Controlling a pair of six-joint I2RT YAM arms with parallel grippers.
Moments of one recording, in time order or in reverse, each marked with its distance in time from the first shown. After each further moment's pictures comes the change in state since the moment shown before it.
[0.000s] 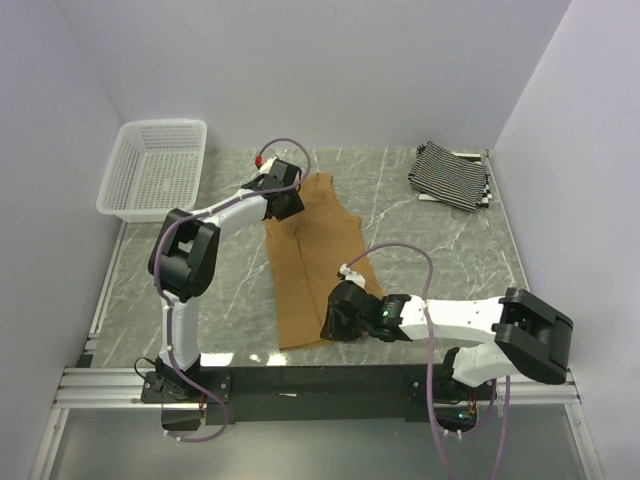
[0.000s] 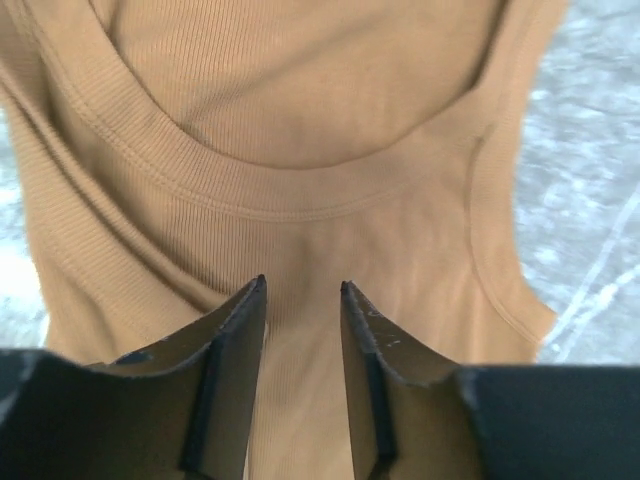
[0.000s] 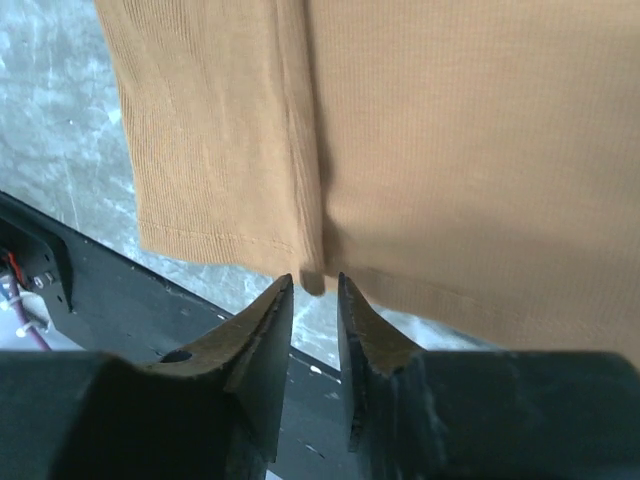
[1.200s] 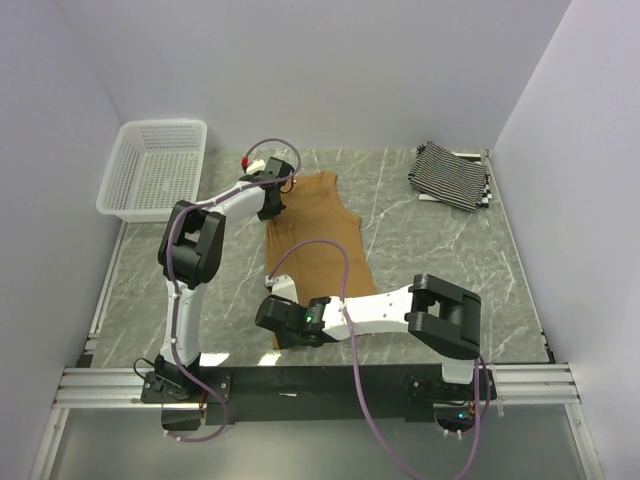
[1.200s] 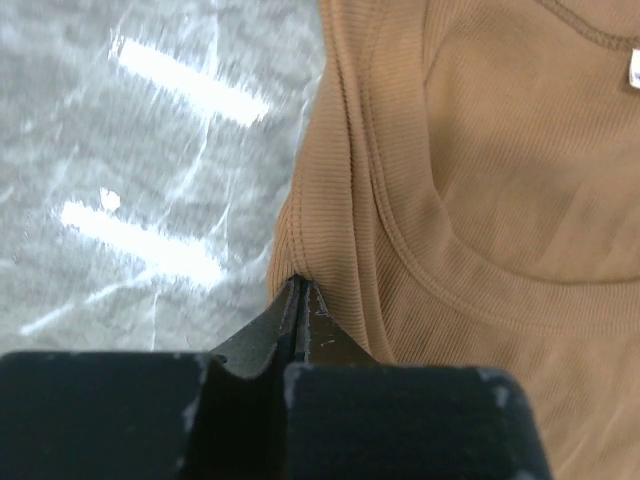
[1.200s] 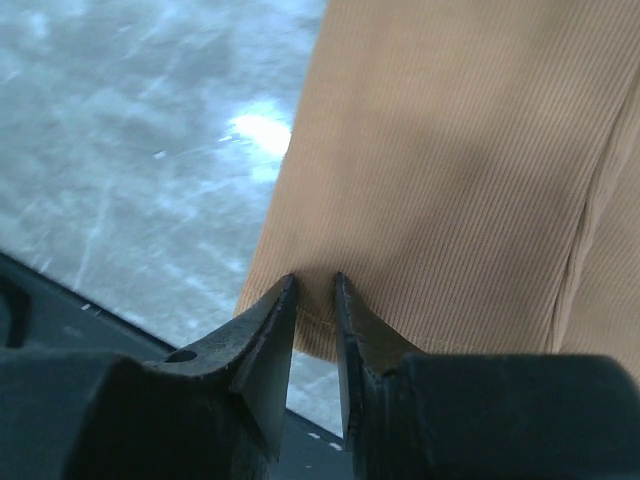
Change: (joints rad) left arm 0.074 0.111 0.104 -0.183 -0.219 0.036; right arm 0.217 0.476 0.523 -0.182 0.222 -0.209
